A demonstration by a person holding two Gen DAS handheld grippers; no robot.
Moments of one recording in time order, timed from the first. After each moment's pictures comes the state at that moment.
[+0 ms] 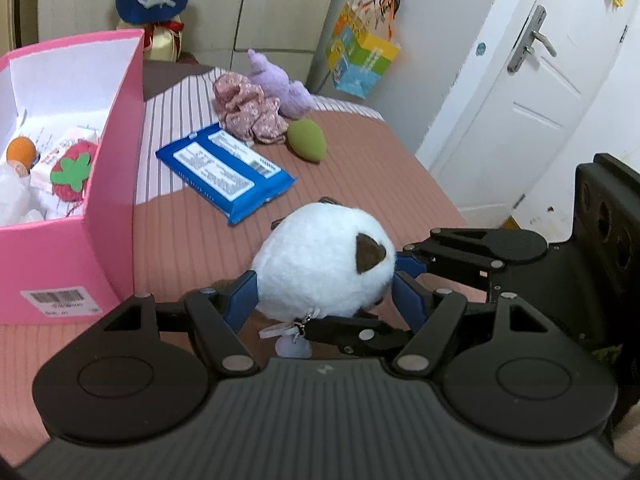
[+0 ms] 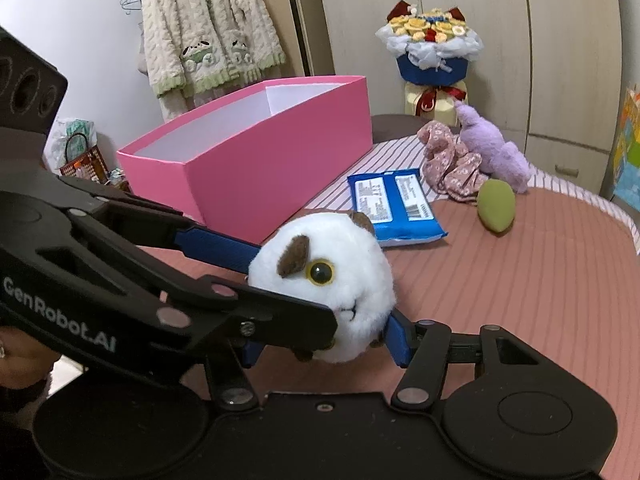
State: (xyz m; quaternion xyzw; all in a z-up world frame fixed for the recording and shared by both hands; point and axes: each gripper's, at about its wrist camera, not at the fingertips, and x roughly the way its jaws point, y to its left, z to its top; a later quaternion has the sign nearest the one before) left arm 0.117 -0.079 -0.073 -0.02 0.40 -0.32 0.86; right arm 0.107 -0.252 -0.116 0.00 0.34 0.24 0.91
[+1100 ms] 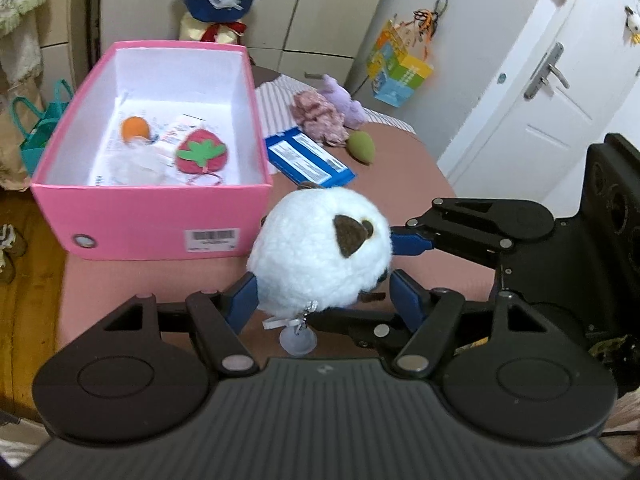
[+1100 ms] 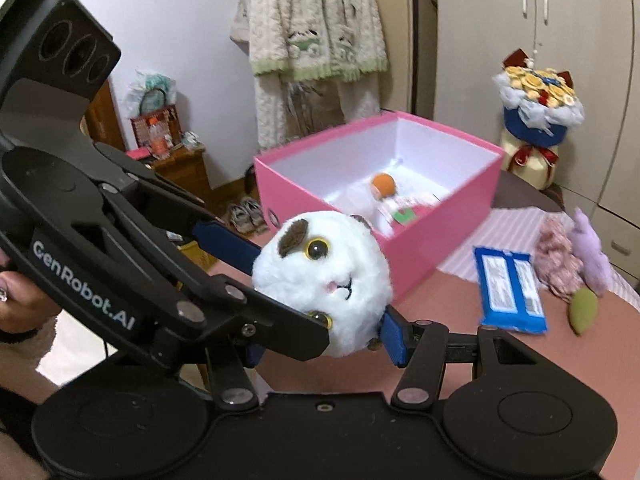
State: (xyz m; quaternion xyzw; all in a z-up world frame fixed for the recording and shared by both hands) left arm 0.072 0.038 -0.004 -0.05 0.43 -0.27 0.86; right arm 0.066 -0.146 -0.036 -0.09 0.32 0.33 0.88
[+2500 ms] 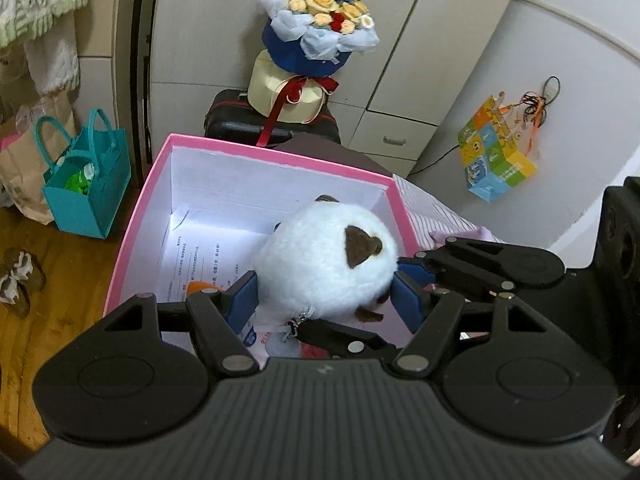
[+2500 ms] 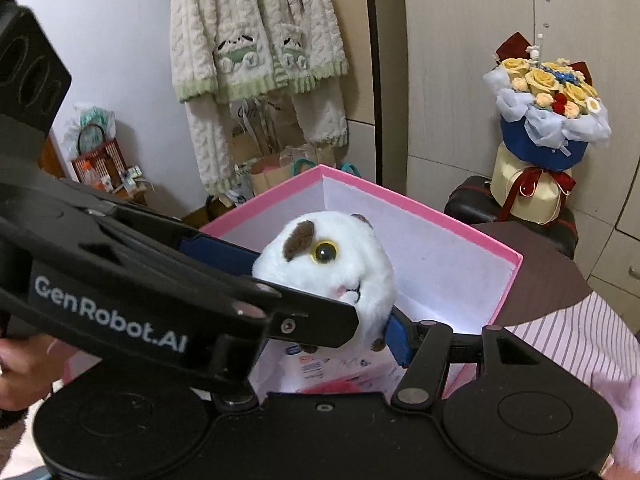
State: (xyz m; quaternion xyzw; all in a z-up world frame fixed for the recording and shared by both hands) left arm 0.326 0.073 -0.029 -0.10 0.40 -0.19 0.89; right arm 0.320 -0.089 -0.048 -0.07 0.33 0.31 0.89
